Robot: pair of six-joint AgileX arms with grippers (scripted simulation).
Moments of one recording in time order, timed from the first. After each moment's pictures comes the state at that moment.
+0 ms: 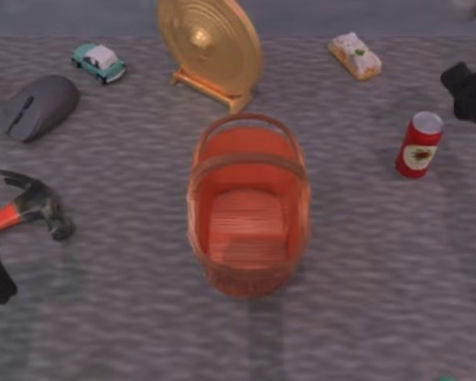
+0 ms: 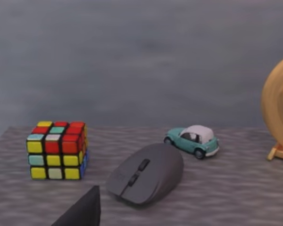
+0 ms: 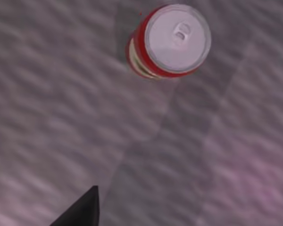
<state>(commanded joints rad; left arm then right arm) 0.00 0.00 0.00 0.00 0.00 0.00 0.14 1.82 1.66 -1.08 0.00 -0.42</state>
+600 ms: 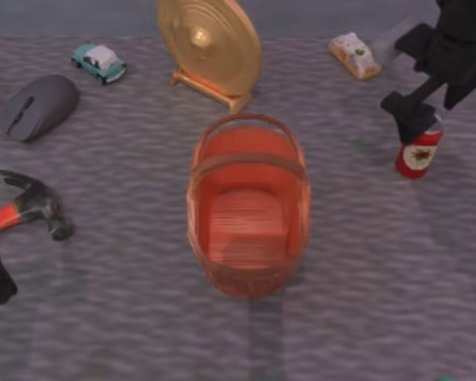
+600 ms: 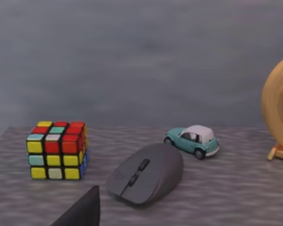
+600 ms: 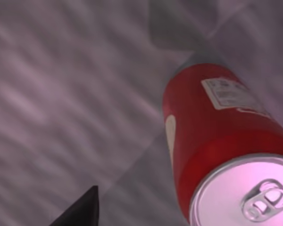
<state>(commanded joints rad) 0.00 0.00 0.00 0.00 0.00 0.00 0.19 2.45 2.30 -1.41 0.01 -0.56</state>
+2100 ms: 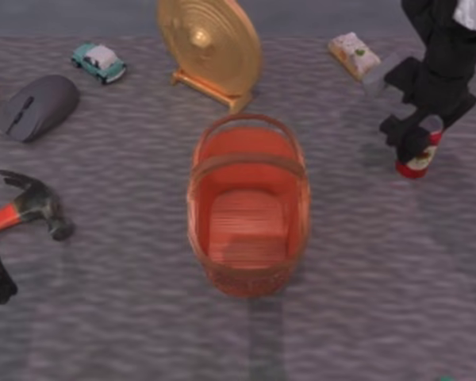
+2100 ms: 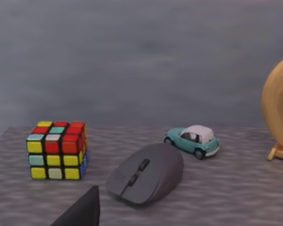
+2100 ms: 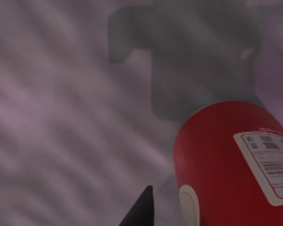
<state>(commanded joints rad) 0.00 0.00 0.00 0.00 0.00 0.00 0.19 2.47 2.12 -1.22 0.01 -0.56</state>
